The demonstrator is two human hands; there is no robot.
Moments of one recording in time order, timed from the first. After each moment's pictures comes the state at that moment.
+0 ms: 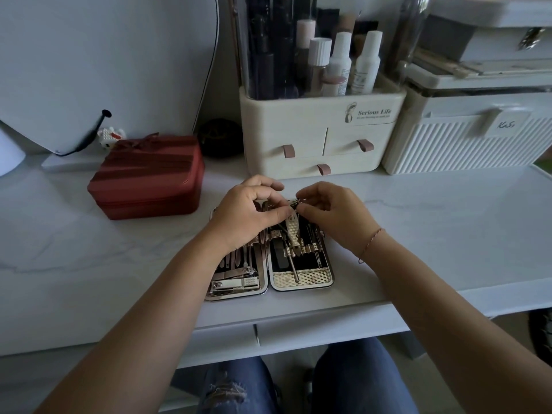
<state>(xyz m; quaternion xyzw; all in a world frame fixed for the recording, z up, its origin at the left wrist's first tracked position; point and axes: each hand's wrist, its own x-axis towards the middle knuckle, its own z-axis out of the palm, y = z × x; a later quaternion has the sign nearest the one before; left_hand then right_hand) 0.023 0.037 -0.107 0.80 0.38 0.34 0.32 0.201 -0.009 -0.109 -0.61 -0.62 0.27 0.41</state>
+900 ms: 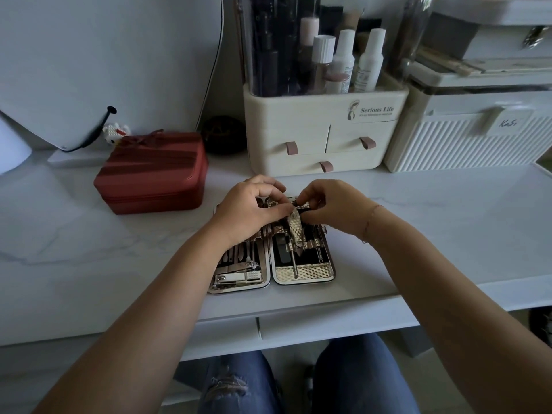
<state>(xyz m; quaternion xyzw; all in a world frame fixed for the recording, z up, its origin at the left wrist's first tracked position) 0.022 0.039 -0.109 0.79 0.41 0.32 0.34 0.205 0.001 -0.093 -0.63 -0.68 0.28 0.26</state>
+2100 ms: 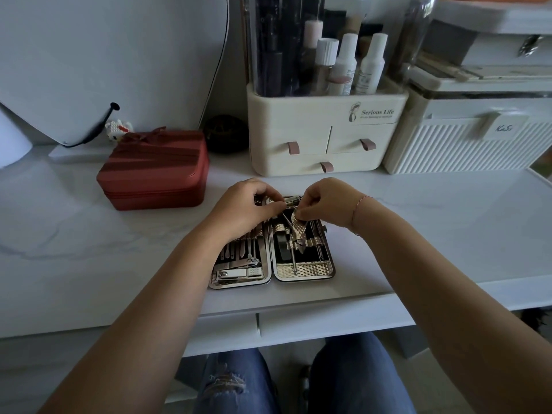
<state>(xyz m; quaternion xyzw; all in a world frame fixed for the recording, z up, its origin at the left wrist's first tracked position) 0.015 0.048 -0.115 0.79 0.44 0.30 0.31 0.193 0.006 -0.082 -0.67 -0.66 0.28 0.19</state>
